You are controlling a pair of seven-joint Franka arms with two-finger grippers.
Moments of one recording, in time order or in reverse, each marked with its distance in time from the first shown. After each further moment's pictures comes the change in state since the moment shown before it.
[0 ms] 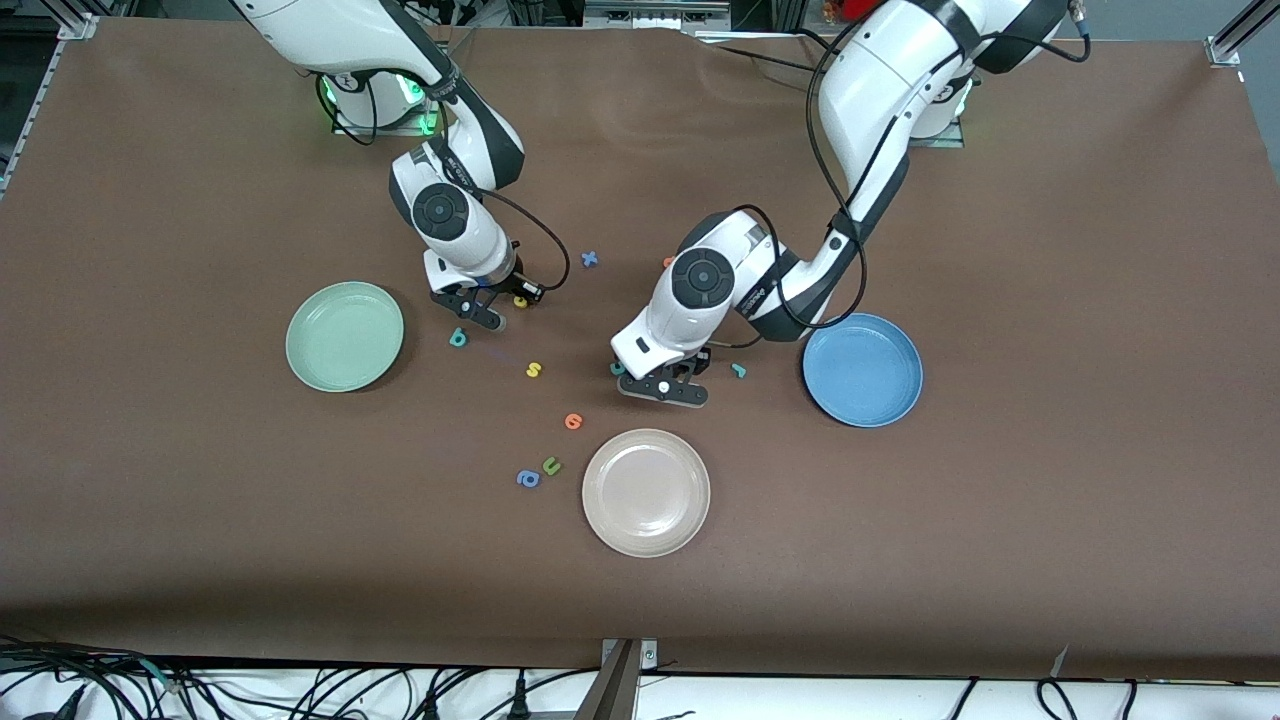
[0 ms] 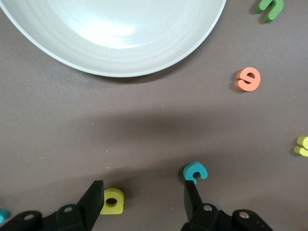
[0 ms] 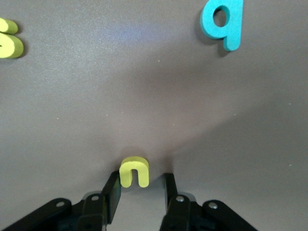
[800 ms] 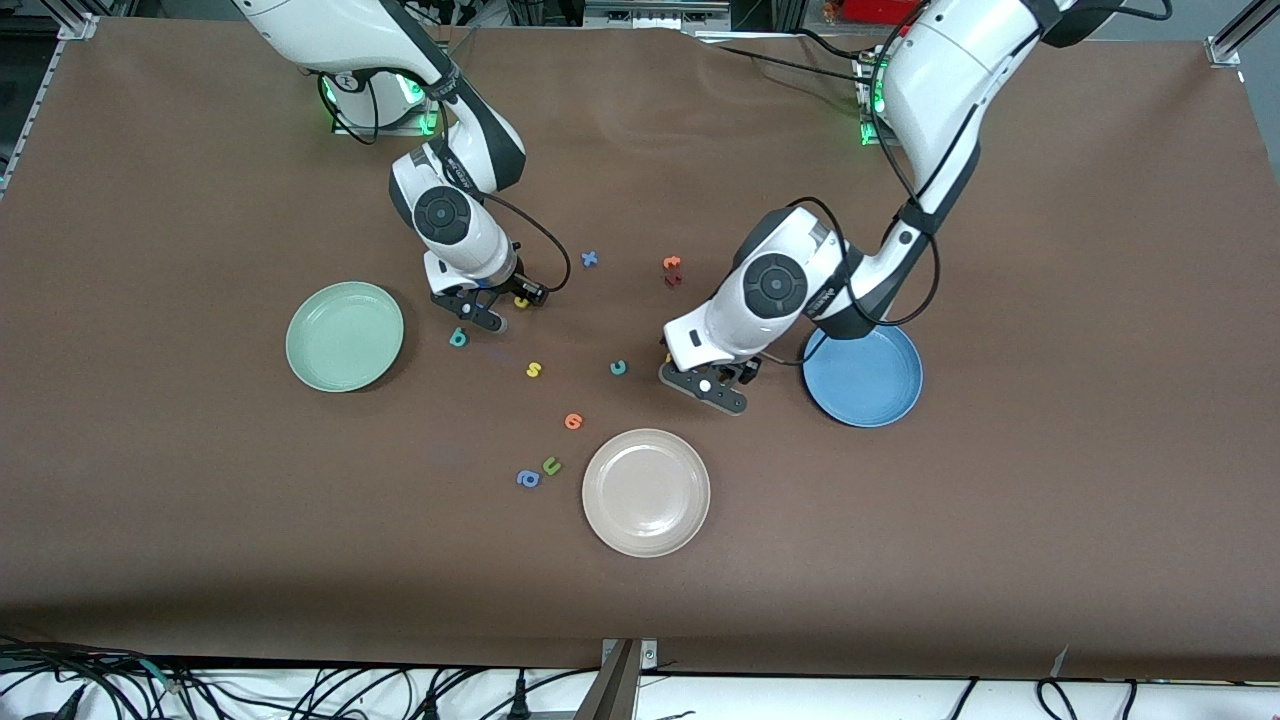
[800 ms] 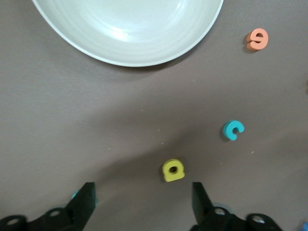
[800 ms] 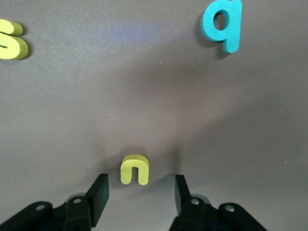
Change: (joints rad) left arm 0.184 -0.143 -0.102 -0.192 -0.001 -0.004 0.333; right arm 0.000 -0.001 0.000 0.022 0.000 -0.042 0.000
